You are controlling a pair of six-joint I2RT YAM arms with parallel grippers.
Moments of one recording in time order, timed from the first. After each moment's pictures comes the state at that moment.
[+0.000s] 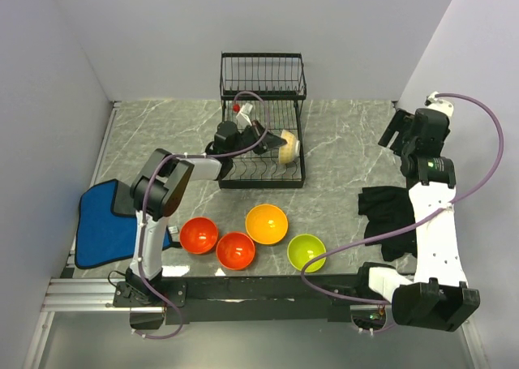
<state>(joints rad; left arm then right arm) -0.52 2.12 1.25 0.84 0.54 -1.04 -0.16 1.09 1.23 -0.63 0.22 0.24</state>
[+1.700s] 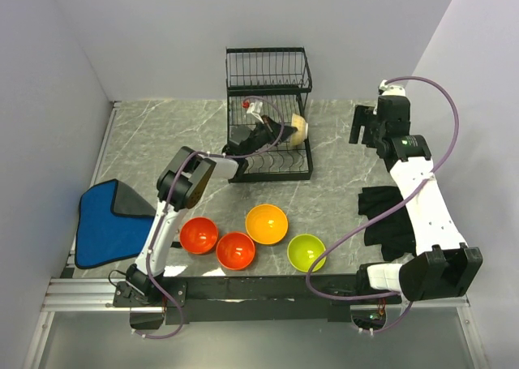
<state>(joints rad) -0.58 2.41 1.51 1.12 0.38 -0.89 0.06 1.28 1.33 -0.65 0.22 0.11</state>
